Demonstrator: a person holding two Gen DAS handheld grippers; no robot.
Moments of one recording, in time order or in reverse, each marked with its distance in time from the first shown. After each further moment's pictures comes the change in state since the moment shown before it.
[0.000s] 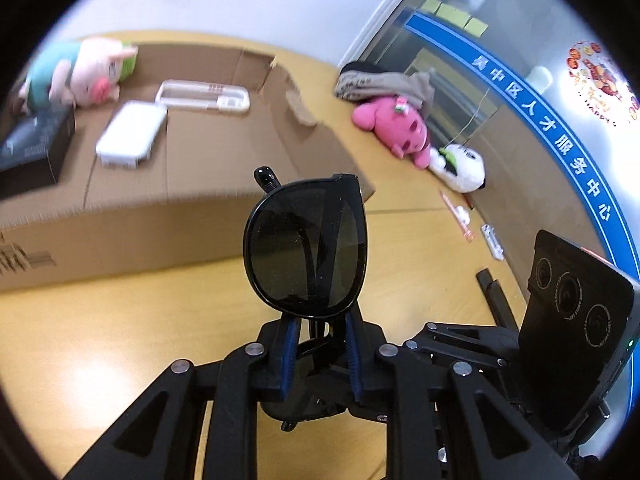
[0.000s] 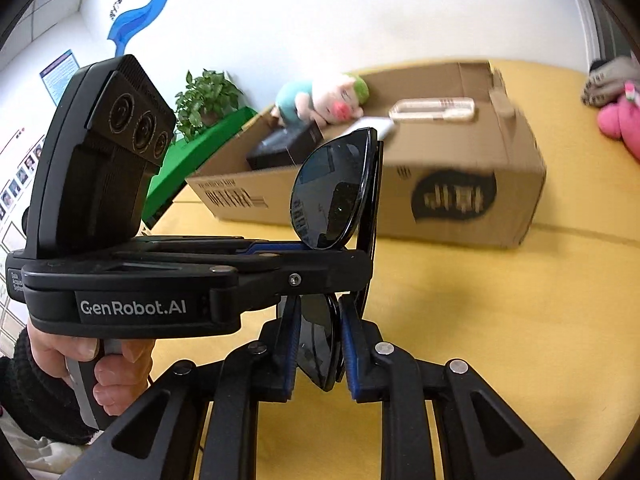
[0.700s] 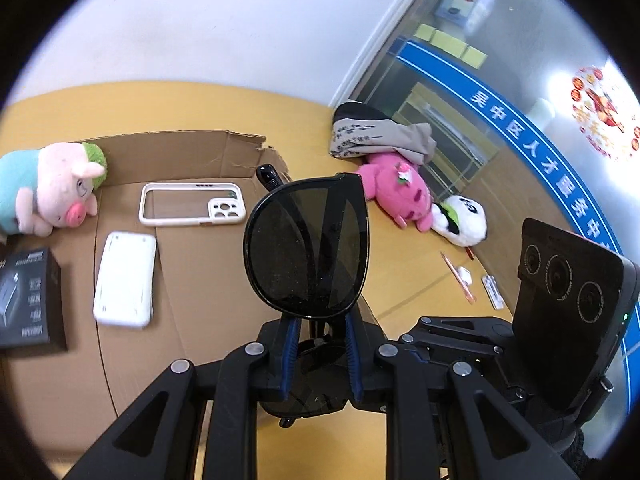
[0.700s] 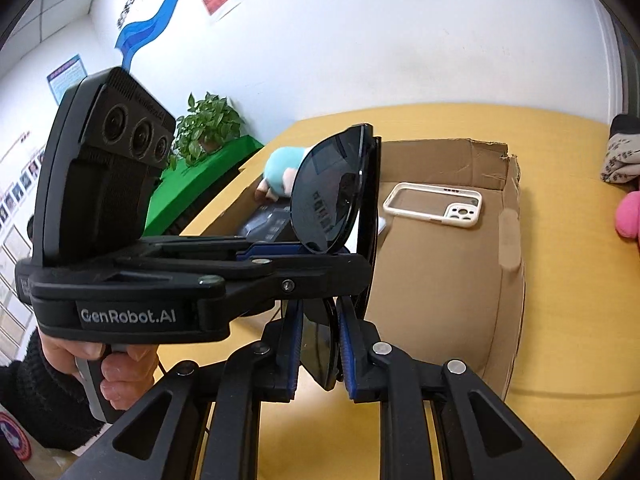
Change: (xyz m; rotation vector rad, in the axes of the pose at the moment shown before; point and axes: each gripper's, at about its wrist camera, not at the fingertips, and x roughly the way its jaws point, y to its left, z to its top) left arm 0.021 0.029 0.142 0.037 -0.037 -0.018; right arm 0.023 -0.048 0.145 -0.023 -0.031 0.032
